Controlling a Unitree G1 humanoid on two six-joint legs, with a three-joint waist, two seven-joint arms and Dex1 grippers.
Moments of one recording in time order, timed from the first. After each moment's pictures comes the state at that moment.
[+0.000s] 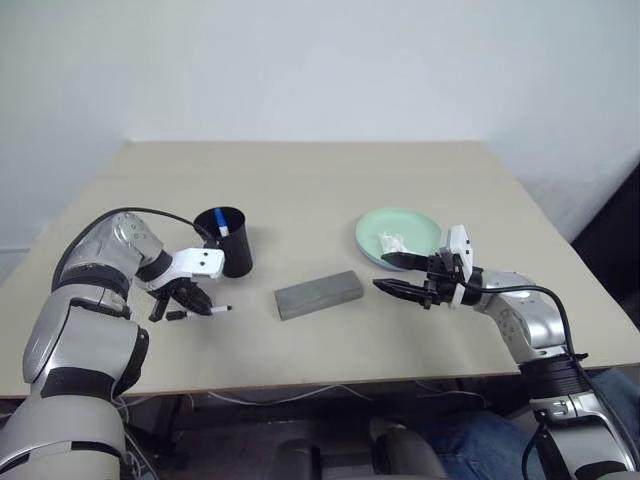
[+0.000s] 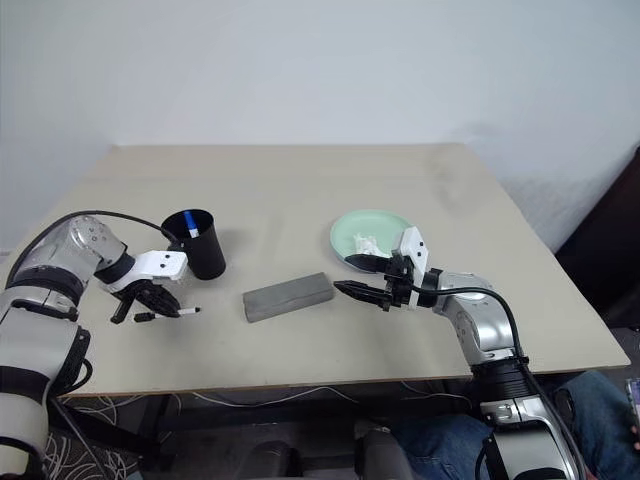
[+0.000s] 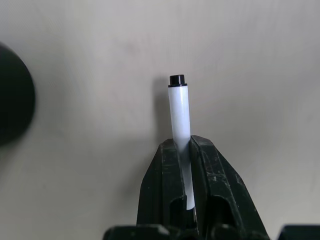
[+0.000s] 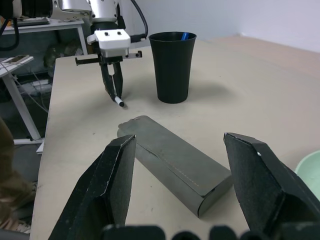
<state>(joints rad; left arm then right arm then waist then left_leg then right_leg) -1.04 0.76 -0.39 1.29 0.32 -0.34 -1.59 -0.43 -0.41 0.09 0.14 0.40 0.26 1.12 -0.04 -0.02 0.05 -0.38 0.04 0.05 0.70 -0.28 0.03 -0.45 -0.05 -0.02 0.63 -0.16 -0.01</state>
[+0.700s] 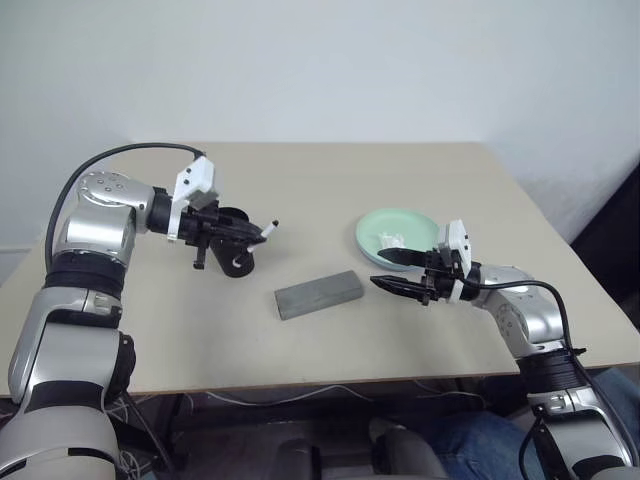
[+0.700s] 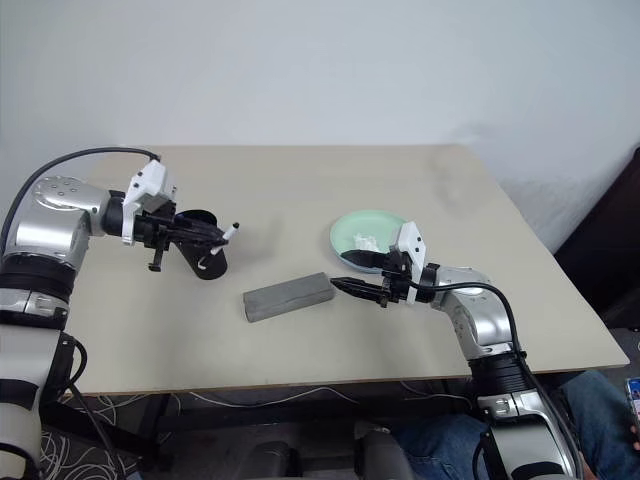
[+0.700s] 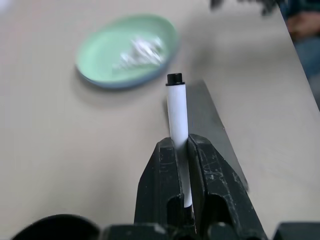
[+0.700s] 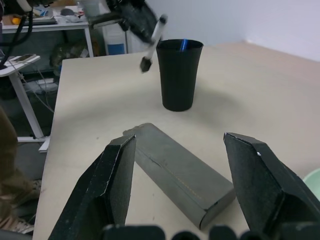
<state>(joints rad) -0.96 0.80 -0.17 0.76 -0.29 0.11 -1.54 -0.46 -0.40 0.10 0.15 0.40 0.25 1.14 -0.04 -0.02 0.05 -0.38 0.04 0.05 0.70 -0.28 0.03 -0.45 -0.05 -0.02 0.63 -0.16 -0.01</state>
